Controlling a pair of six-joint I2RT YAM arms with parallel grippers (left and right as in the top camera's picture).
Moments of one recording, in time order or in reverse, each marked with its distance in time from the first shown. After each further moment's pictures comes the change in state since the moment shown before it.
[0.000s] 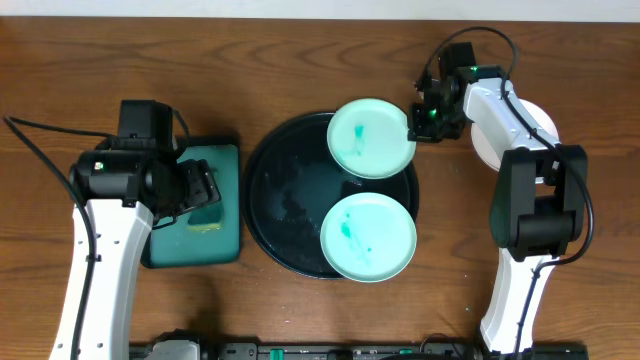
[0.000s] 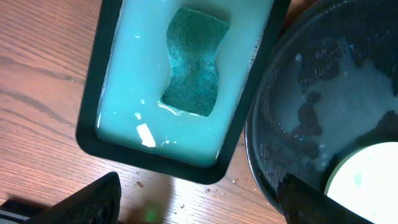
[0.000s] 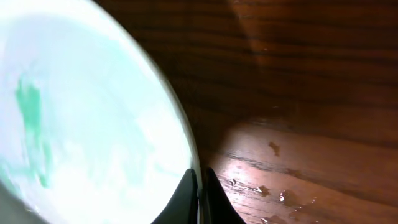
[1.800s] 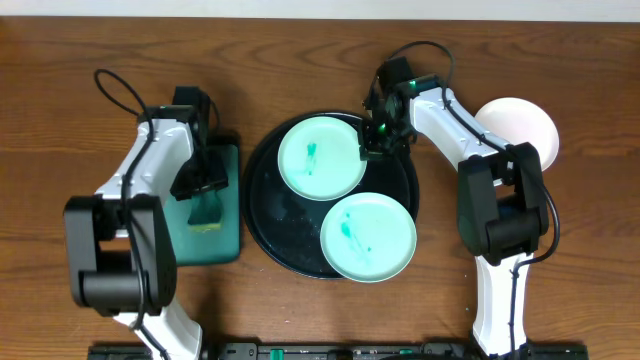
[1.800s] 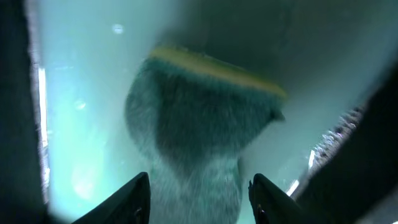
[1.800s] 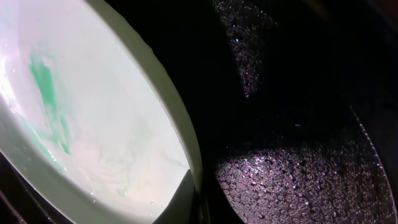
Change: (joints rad) left arm 0.001 0.565 0.000 0.275 -0.076 0.011; right arm 0.213 0.030 -0.001 -0.014 -0.077 0.153
